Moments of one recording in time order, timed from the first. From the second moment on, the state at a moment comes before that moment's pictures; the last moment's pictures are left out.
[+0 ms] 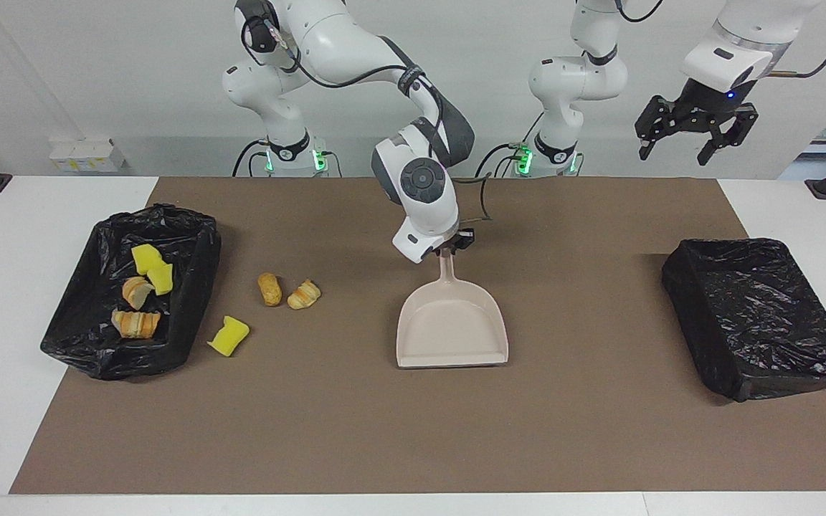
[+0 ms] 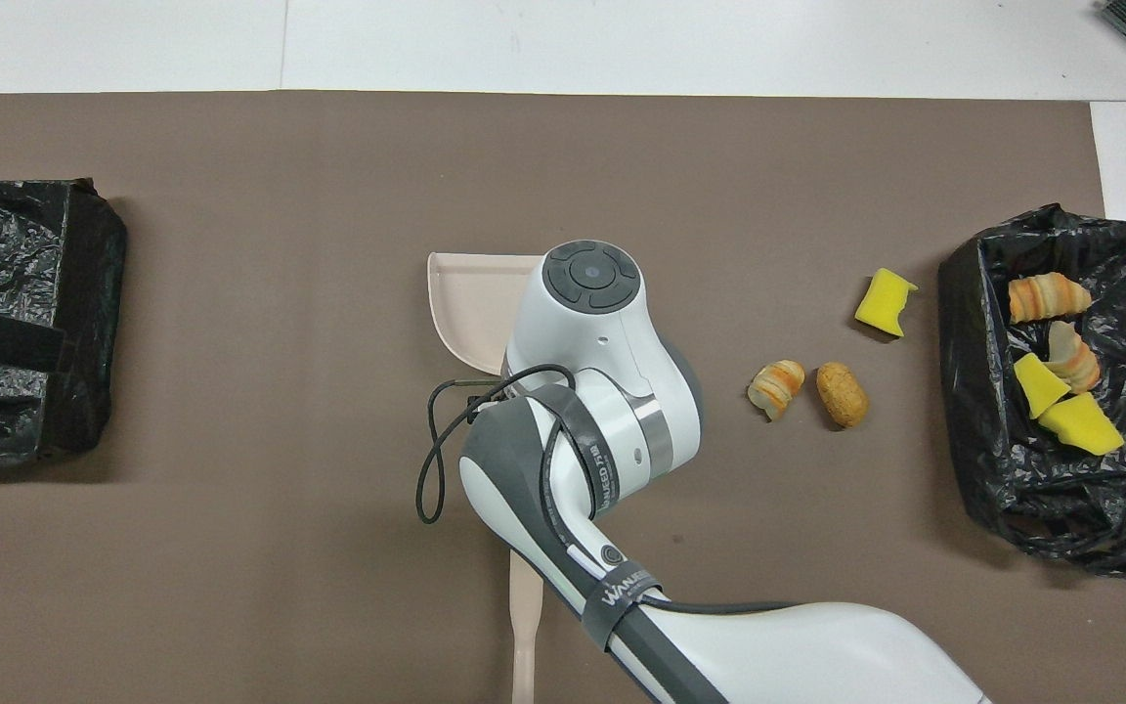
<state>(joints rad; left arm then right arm) -0.06 -0.05 -0.06 -1.45 0.00 1.41 0.07 0.67 0.47 -0.06 -1.57 0.36 1.87 0.47</state>
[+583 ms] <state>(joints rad) -0.06 -0.05 -0.07 -1.45 0.00 1.39 0.07 0.67 0.46 -0.07 -1.58 0.36 1.82 0.45</state>
